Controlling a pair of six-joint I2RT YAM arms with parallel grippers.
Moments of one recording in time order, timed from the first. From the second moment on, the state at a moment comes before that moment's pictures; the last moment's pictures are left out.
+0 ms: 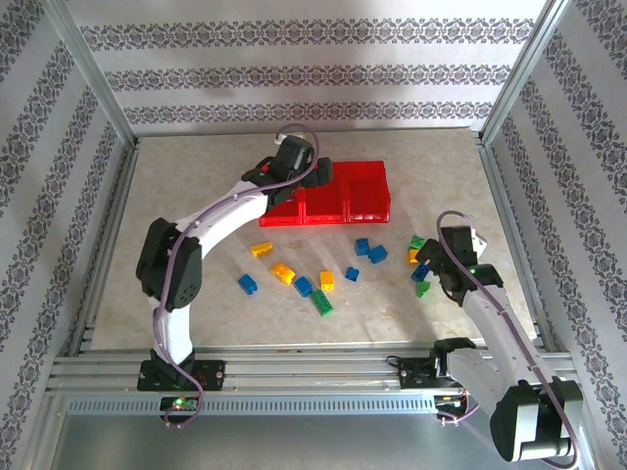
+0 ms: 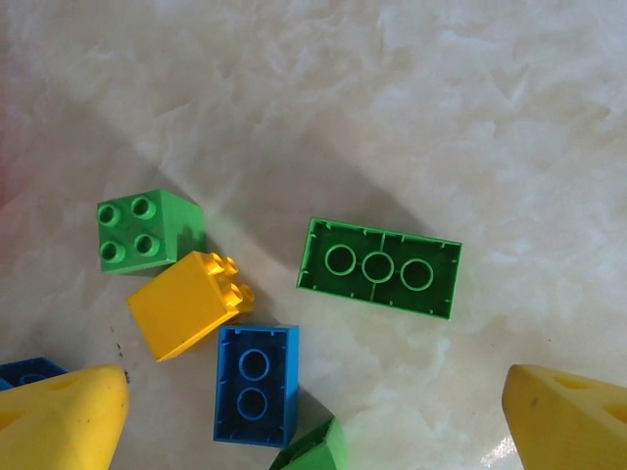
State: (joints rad) left arm -0.56 1.89 1.57 -0.32 -0.20 -0.55; right arm 0.07 0.91 0.59 -0.67 0.24 0.70
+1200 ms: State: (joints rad) left arm -0.55 1.08 0.51 0.10 -0.45 -0.59; right arm 0.07 1.58 1.04 -0.68 0.09 0.53
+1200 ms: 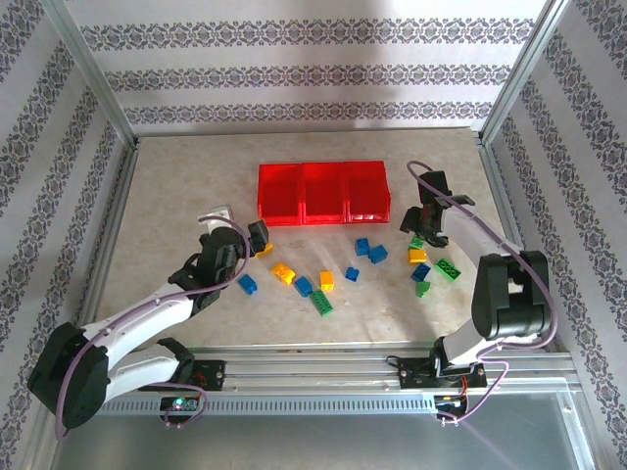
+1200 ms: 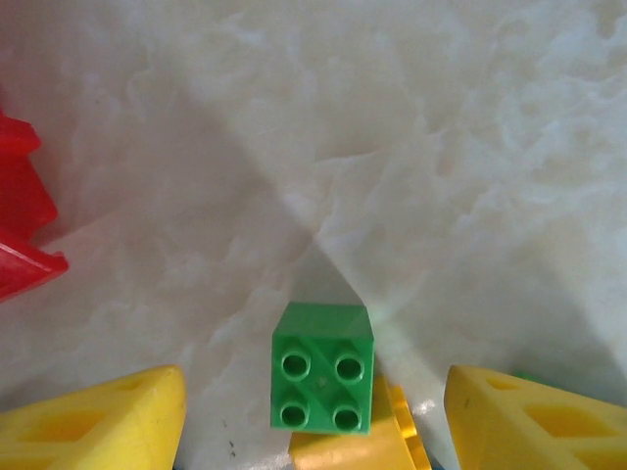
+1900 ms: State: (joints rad) left arm -0.53 1.03 0.49 0.08 -0.50 -0.62; right arm 0.05 1.75 1.09 -0.70 0.00 0.49
